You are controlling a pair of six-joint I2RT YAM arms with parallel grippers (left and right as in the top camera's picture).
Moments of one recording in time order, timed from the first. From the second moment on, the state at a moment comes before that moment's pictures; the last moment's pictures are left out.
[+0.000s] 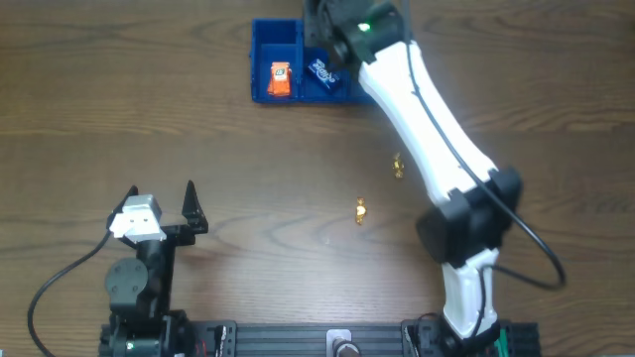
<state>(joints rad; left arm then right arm) -0.01 0.02 0.03 -0.13 -0.03 -0.12 0.50 2.15 2.18 -0.84 0.28 0.34</state>
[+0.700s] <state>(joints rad) -0.01 0.02 0.03 -0.13 -0.03 -0.12 0.46 2.38 2.18 -0.79 0.21 0.33</state>
